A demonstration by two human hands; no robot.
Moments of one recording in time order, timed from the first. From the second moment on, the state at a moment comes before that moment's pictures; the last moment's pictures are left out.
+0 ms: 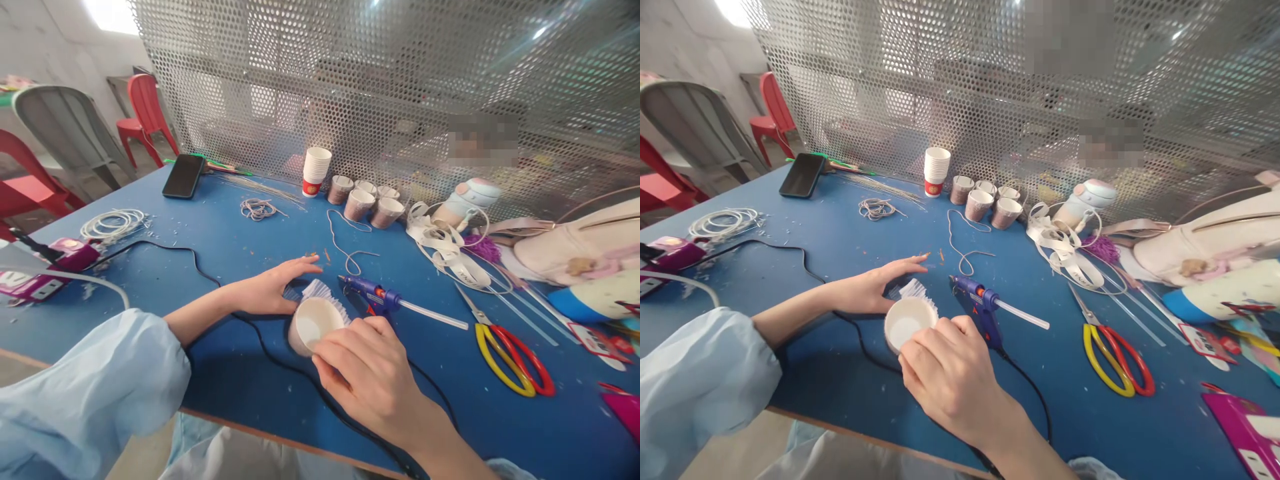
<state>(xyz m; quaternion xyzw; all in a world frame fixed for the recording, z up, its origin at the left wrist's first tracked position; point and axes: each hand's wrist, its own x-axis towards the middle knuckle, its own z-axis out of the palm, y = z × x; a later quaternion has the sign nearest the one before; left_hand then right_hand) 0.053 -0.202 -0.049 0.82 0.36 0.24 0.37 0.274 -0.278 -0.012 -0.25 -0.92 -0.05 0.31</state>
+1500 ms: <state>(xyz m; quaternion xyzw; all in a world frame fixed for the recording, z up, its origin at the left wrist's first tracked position) 0.060 -0.218 -0.024 0.66 0.34 0.38 0.55 0.282 -0.272 -0.016 -0.25 -0.92 -0.03 0.29</state>
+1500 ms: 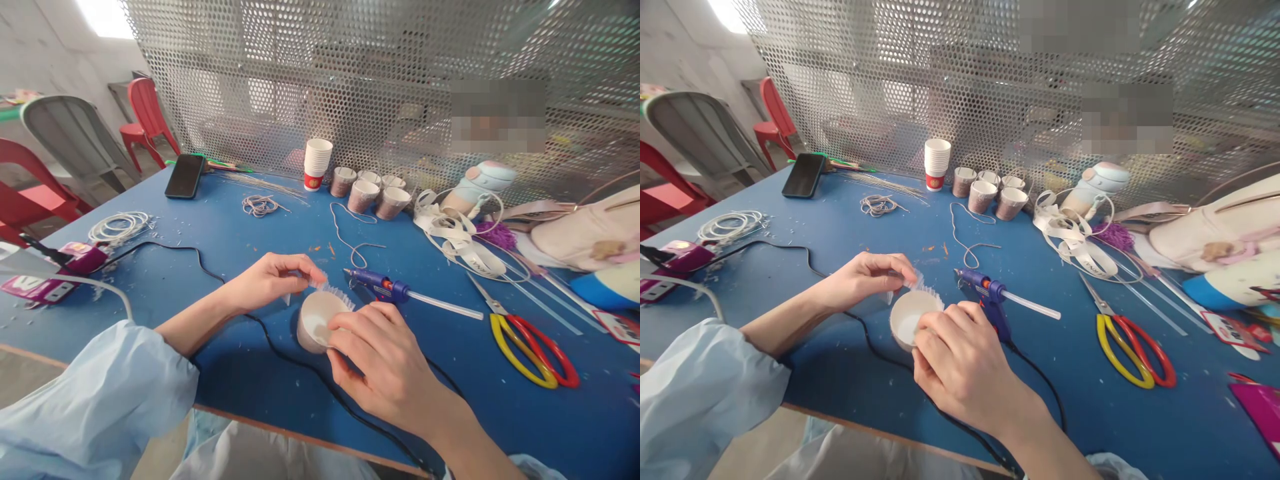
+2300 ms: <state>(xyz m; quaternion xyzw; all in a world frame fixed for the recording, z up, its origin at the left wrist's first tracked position) 0.075 -0.227 -0.030 0.65 0.38 0.41 0.52 0.309 -0.288 0.001 -0.22 -0.92 -0.04 0.32</state>
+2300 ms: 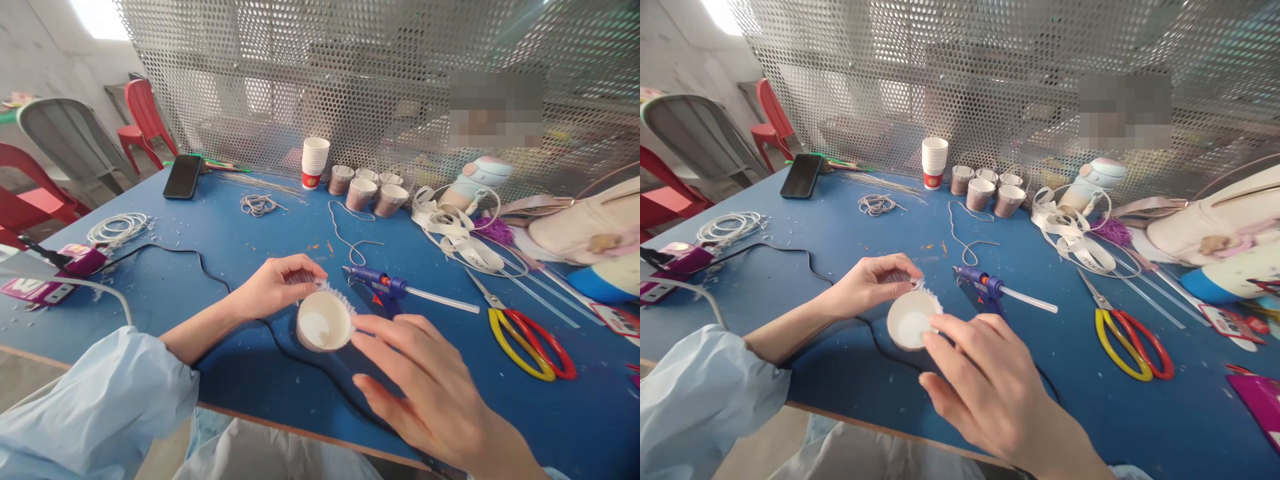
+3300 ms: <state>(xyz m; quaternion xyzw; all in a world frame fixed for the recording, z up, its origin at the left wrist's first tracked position) 0.048 -0.220 -0.014 0.84 0.26 0.31 0.37 0.348 -0.213 -0.056 -0.60 -0.68 0.36 0.22</state>
